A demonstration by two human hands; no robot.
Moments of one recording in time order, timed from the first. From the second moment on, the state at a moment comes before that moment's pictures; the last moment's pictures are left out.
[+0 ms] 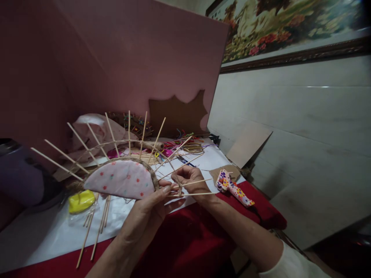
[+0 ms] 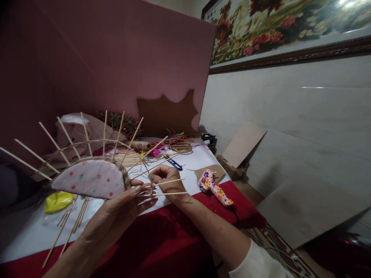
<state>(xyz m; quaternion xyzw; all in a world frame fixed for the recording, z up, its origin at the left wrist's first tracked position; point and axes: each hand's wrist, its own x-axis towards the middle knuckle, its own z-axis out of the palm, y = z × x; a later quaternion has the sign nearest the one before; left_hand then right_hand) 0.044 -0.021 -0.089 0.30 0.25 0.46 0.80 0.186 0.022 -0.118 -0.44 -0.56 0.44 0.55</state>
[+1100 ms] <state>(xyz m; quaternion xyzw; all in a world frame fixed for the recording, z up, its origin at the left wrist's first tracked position) 0.043 -0.020 -0.095 0.32 0.28 0.47 0.77 0.203 0.024 -0.114 -0.47 -0.57 0.29 0.61</state>
